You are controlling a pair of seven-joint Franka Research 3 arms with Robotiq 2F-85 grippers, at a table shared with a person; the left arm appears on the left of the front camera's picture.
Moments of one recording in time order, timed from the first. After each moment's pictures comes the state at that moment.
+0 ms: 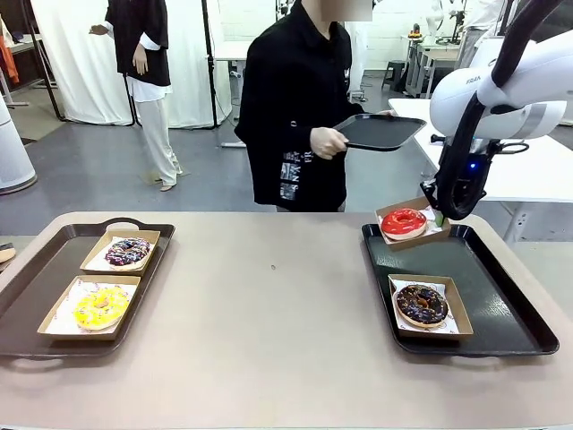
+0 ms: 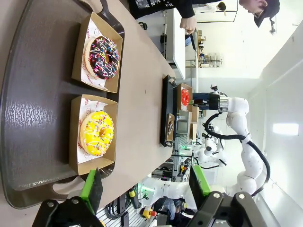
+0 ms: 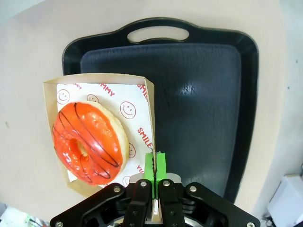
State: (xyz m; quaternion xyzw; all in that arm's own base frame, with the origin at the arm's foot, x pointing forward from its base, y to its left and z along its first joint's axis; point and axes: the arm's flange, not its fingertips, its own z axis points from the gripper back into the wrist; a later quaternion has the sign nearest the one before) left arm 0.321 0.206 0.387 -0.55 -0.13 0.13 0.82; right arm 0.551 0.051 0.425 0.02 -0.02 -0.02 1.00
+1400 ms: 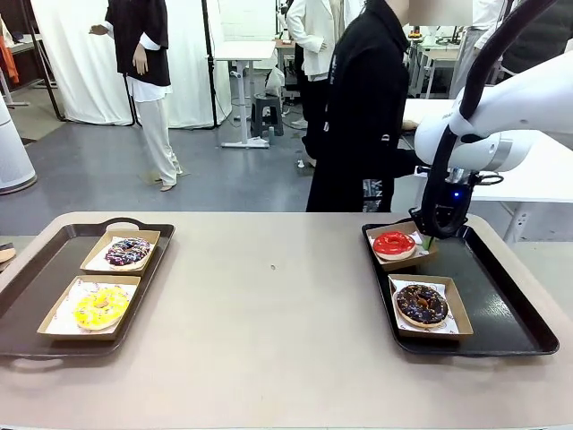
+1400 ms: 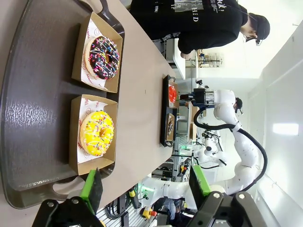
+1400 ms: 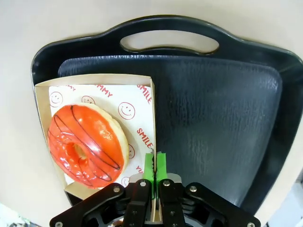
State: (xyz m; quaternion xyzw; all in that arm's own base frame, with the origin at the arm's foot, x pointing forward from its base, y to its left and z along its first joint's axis) left arm 0.321 0.206 0.387 -0.55 -0.13 0.13 0.82; right arm 0.587 0.048 0.346 0.05 0.02 0.02 1.00
